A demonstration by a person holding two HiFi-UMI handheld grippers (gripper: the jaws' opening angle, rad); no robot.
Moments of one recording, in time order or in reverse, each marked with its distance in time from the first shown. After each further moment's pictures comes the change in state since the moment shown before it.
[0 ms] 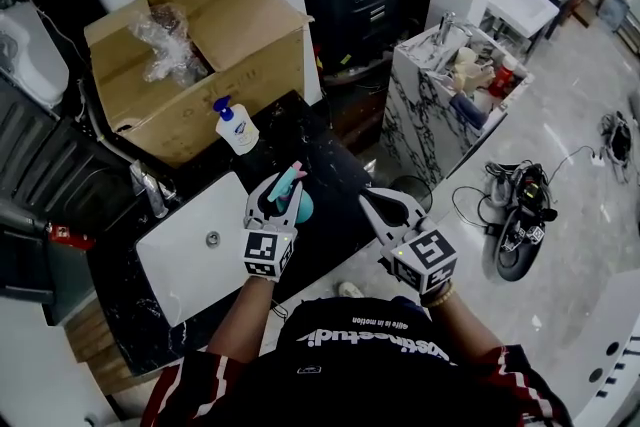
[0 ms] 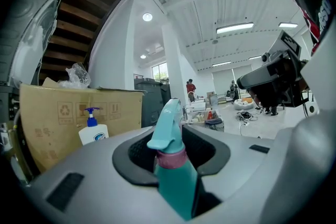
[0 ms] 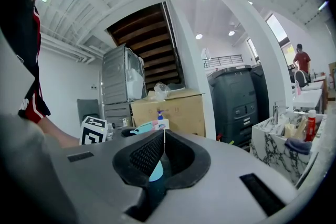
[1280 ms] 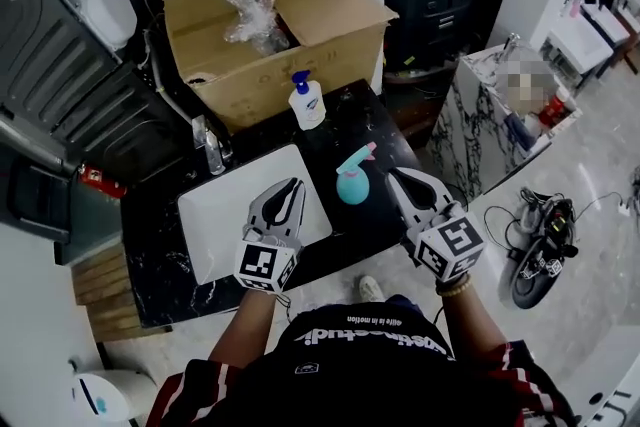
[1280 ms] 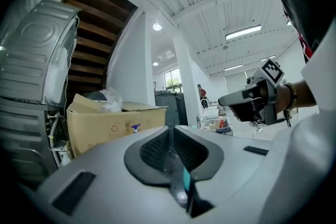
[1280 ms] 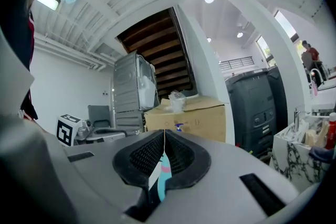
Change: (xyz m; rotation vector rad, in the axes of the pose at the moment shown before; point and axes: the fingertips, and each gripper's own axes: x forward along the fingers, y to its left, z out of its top) left arm -0.142 0.055 0.059 -0.008 -0.060 0.161; right arm 0.042 0.065 0.047 -0.015 -0.071 0.122
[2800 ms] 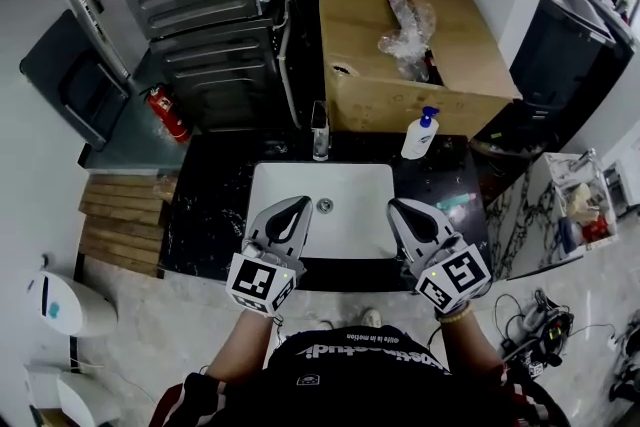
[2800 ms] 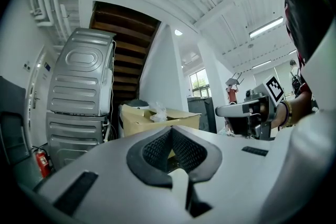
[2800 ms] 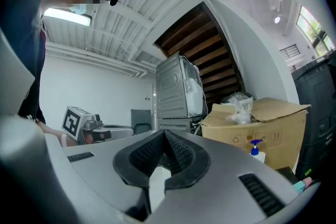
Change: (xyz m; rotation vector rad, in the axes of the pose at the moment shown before) left arm -0.189 0.117 0.049 -0.029 -0.008 0.321; right arm 0.096 0.216 0.036 -0.099 -0.066 0.470
